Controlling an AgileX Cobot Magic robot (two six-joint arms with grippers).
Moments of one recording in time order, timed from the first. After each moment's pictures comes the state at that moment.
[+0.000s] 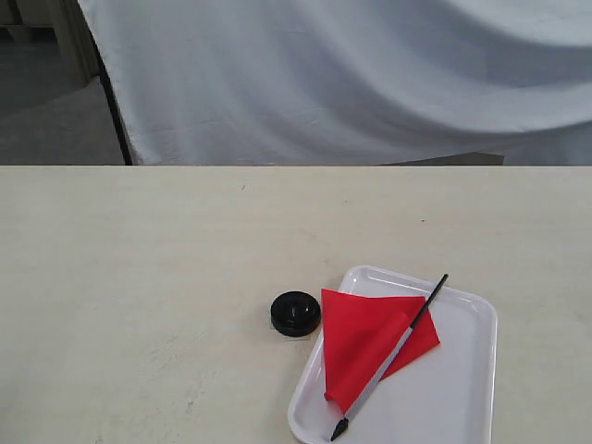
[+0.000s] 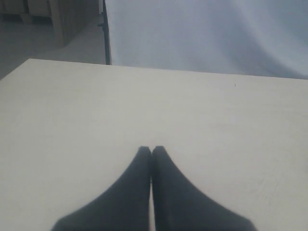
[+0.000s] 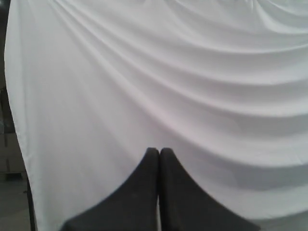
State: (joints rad) left arm -0.06 0.00 0.00 0.16 0.32 -0.25; right arm 0.01 0.00 -0.40 0.07 0.17 0.04
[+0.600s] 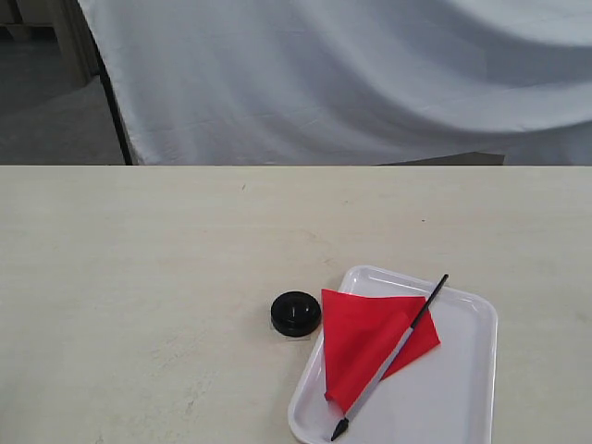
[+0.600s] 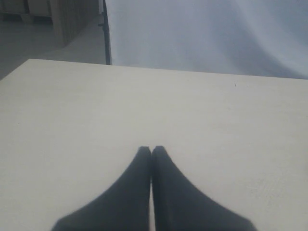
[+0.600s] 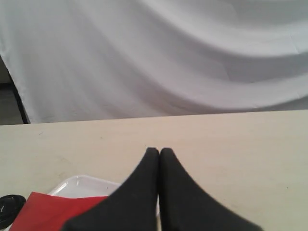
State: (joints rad) left arm -0.06 0.00 0.00 0.16 0.32 -0.25; right arm 0.01 0.00 0.00 0.07 0.13 0.03
